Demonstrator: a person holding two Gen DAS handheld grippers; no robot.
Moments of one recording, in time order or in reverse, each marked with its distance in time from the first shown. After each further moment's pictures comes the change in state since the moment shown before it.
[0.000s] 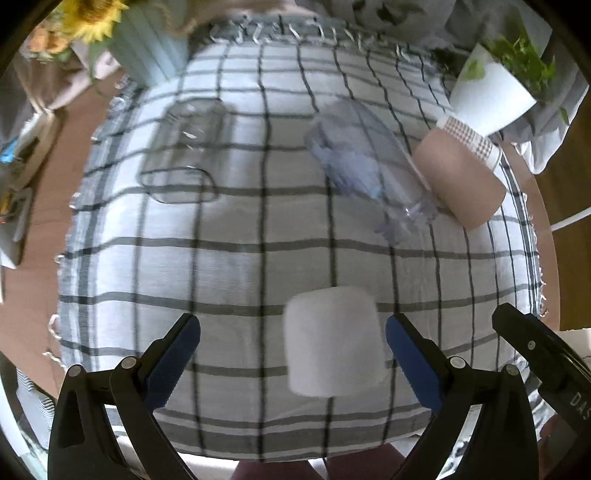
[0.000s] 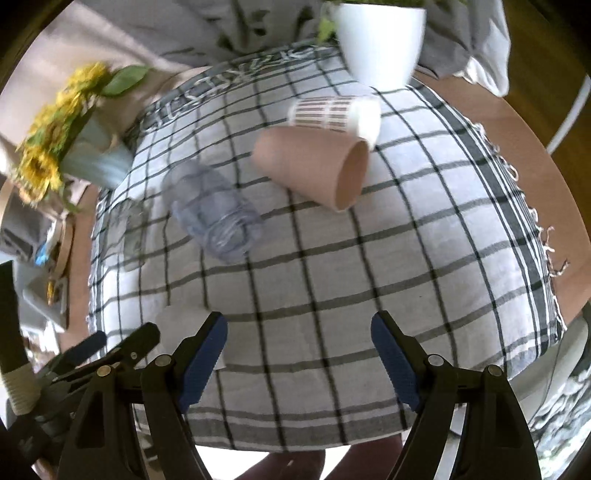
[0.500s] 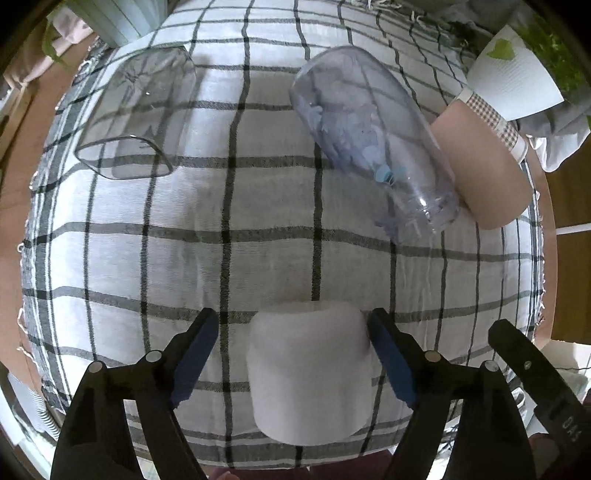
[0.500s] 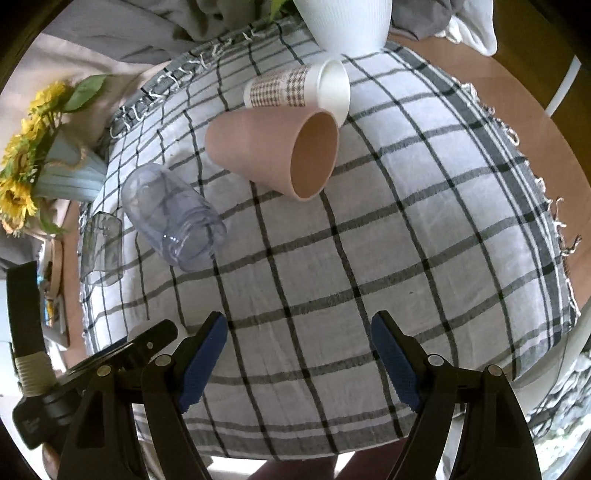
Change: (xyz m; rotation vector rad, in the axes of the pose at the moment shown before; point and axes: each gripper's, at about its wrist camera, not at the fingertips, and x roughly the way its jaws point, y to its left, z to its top) left arm 0.046 -0.012 0.016 -0.048 0.154 -0.046; right arm 0.030 -0.024 0.013 0.091 0.087 0.014
